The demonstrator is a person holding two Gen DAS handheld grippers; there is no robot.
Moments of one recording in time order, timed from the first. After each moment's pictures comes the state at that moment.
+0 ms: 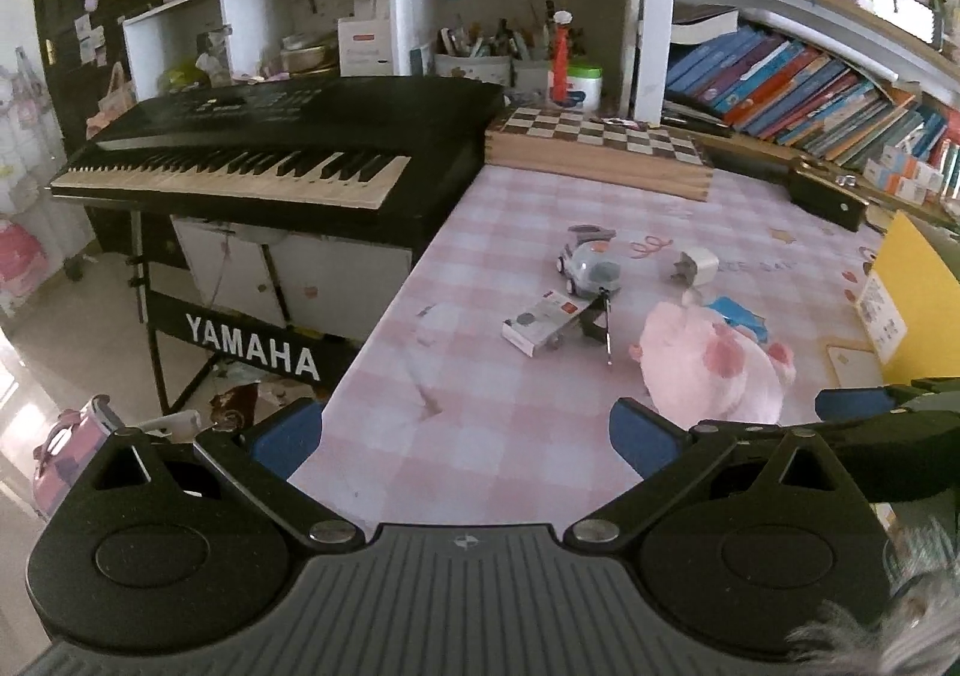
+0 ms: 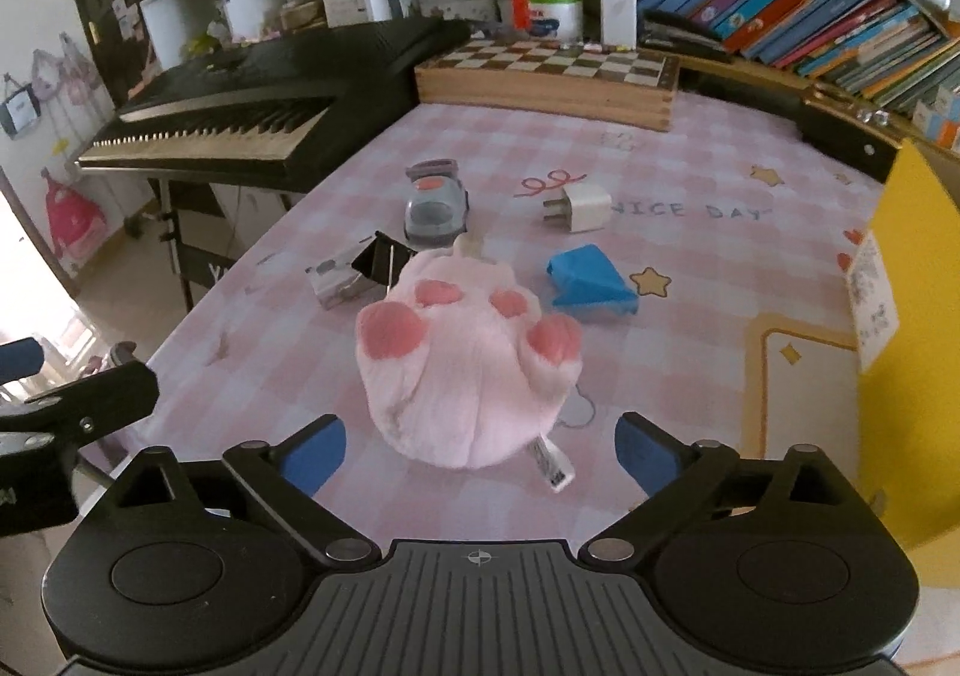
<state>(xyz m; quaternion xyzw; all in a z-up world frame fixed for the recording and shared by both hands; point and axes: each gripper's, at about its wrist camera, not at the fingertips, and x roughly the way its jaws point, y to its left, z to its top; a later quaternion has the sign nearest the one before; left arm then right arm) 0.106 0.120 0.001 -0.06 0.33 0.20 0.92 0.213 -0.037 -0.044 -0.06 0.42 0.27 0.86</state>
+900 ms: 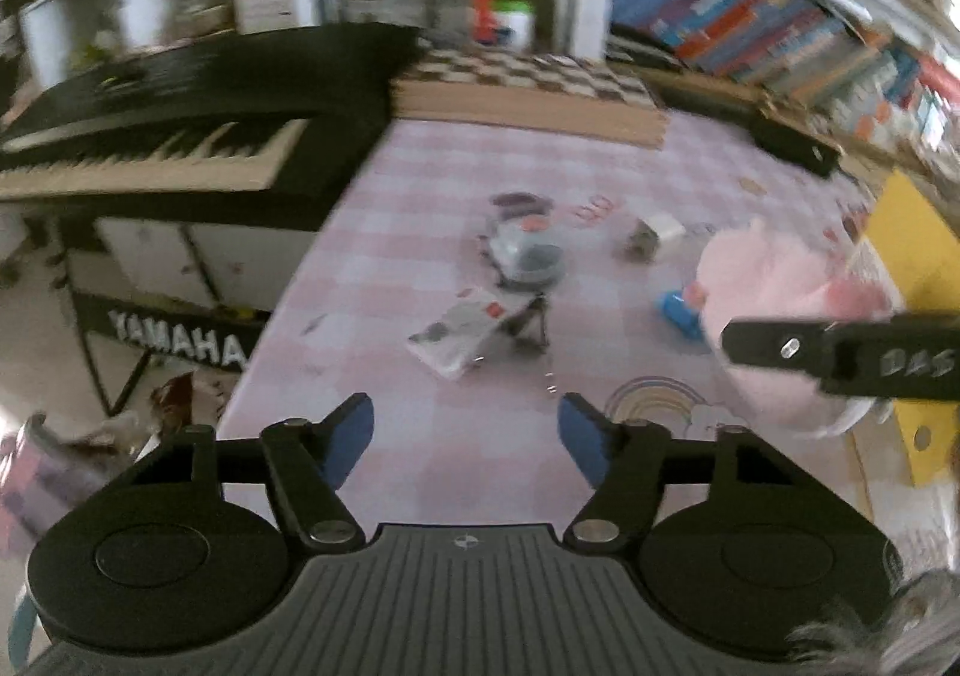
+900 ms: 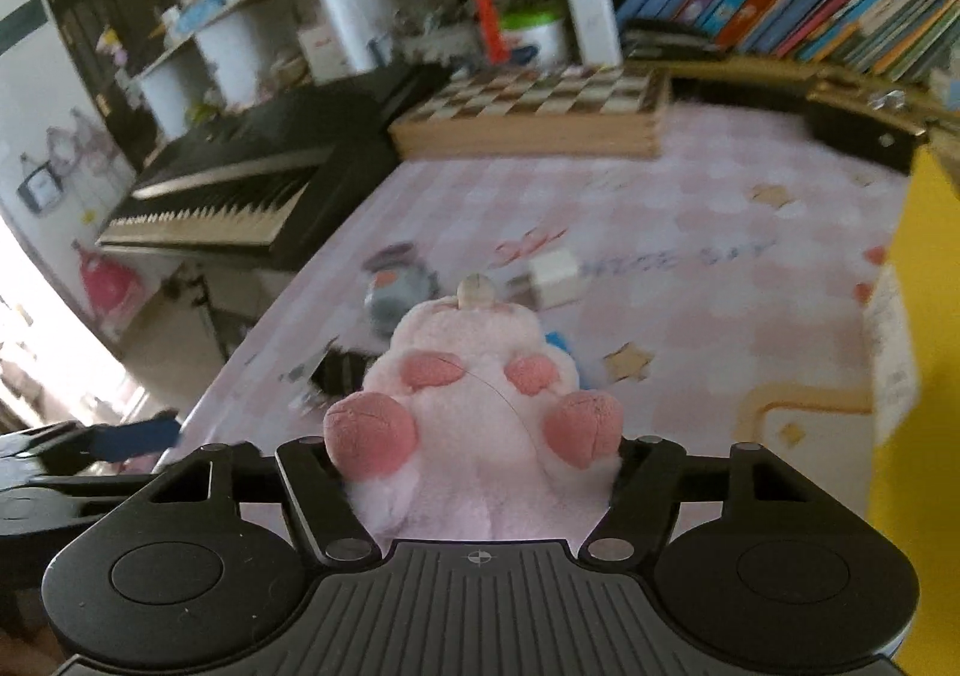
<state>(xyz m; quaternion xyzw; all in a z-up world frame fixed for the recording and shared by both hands) 0.200 0.122 -0.029 -0.04 0.39 0.12 0.91 0.271 -0.074 -0.026 0.01 0.41 0.29 0.87</state>
